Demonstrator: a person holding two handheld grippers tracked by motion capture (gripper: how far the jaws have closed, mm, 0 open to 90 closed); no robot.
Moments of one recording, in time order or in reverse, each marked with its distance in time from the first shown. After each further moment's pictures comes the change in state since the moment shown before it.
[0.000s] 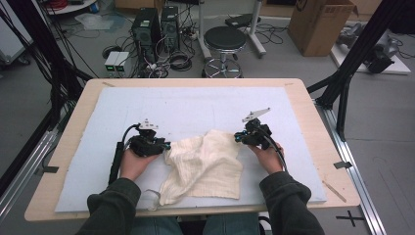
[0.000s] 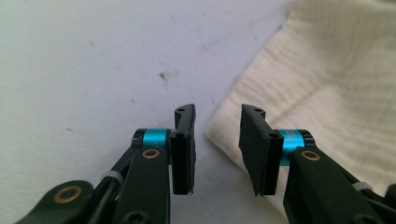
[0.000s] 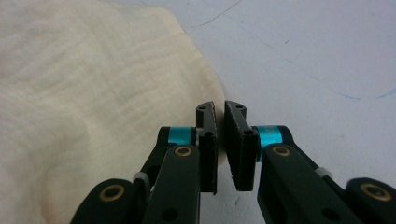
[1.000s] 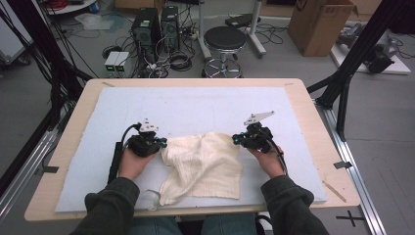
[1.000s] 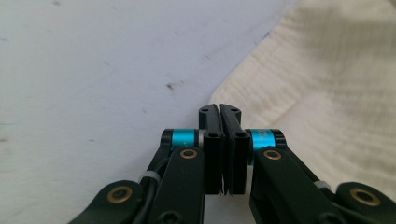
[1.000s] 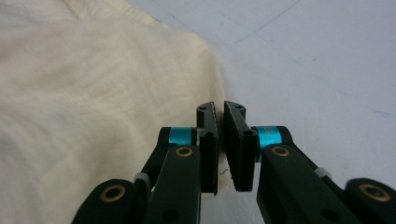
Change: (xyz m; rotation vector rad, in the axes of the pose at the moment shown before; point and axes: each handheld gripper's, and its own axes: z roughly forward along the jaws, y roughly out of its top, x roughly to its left) left arm -0.004 0.005 -0.011 -0.011 0.064 0.115; right arm 0.012 -0.002 -0.014 -0.088 0.074 -0.018
